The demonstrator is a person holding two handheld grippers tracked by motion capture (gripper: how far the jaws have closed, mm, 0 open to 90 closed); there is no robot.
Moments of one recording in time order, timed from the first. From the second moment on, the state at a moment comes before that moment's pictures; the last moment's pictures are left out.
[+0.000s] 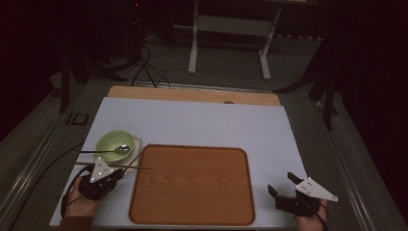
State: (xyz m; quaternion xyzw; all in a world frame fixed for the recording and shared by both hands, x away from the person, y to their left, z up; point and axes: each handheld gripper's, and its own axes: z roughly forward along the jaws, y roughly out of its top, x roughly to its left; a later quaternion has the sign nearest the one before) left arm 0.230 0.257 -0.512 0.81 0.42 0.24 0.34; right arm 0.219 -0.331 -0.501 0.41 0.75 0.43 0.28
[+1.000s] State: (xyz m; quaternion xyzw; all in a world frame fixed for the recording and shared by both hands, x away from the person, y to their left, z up) left arm 0.217 0.214 -0.473 0.79 0.44 0.20 0.38; right arm 0.218 -0.331 -0.501 0.41 0.75 0.44 0.28
